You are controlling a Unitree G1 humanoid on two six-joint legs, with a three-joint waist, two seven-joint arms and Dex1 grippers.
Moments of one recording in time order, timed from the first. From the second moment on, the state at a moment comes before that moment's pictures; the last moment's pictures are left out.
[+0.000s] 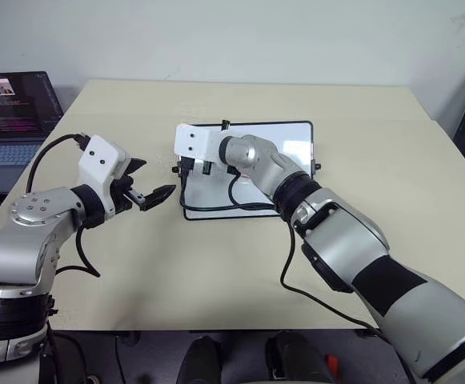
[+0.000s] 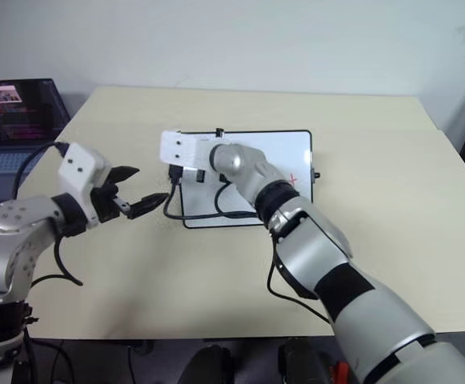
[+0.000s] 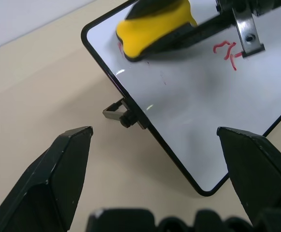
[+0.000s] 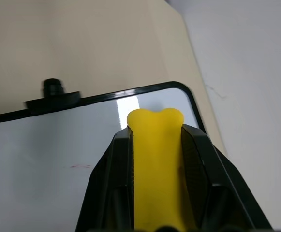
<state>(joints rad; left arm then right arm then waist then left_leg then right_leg) -0.35 0.84 0.20 -0.24 -0.39 0.67 -0.72 -1.47 0.10 0.41 1.26 -0.42 -0.12 0.37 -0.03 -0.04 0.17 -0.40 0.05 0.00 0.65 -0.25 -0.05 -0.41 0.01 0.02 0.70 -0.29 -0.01</state>
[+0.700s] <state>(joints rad) -0.35 0.82 0.20 -0.24 -0.39 0.66 -0.71 -1.48 0.12 0.42 1.28 -0.45 -0.12 0.40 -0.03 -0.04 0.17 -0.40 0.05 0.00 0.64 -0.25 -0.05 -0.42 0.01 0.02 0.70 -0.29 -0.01</state>
